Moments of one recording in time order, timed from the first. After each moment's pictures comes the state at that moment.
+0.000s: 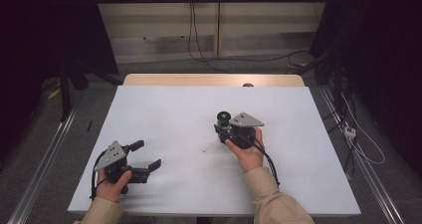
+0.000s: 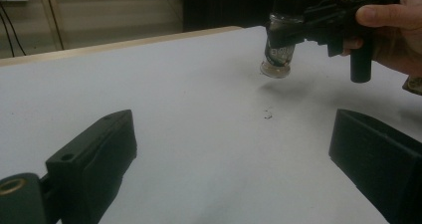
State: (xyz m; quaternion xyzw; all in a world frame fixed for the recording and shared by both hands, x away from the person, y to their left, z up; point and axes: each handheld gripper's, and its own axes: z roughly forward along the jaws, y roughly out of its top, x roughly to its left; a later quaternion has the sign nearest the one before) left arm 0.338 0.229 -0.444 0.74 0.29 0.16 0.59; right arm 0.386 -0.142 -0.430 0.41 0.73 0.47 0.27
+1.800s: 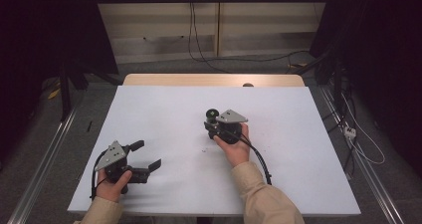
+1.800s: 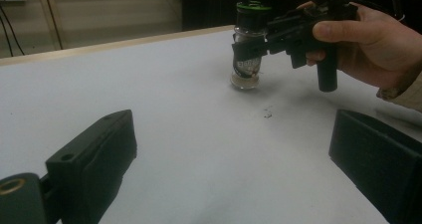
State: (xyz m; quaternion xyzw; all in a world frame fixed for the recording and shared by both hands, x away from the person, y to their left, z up) left arm 0.339 0.229 -0.445 0.74 0.28 0.16 0.59; right arm 0.416 -0.113 -0.449 0.40 0.74 0.47 0.28
